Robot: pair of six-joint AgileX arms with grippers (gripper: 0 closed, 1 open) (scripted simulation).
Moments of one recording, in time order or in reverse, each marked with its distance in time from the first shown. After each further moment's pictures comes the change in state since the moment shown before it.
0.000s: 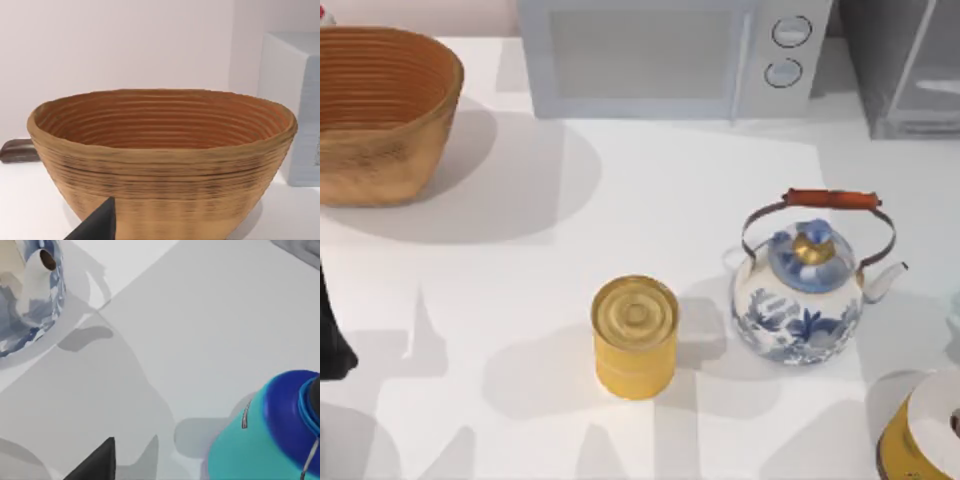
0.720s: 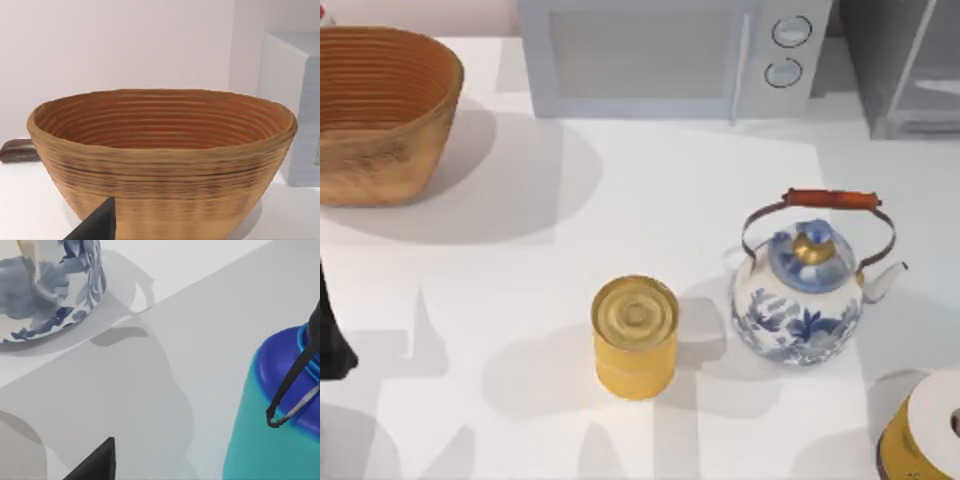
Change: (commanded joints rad) left arm 0.000 0.000 0.000 0.000 0.000 0.000; right arm -0.271 0.683 0.256 -0.123 -0.438 -0.516
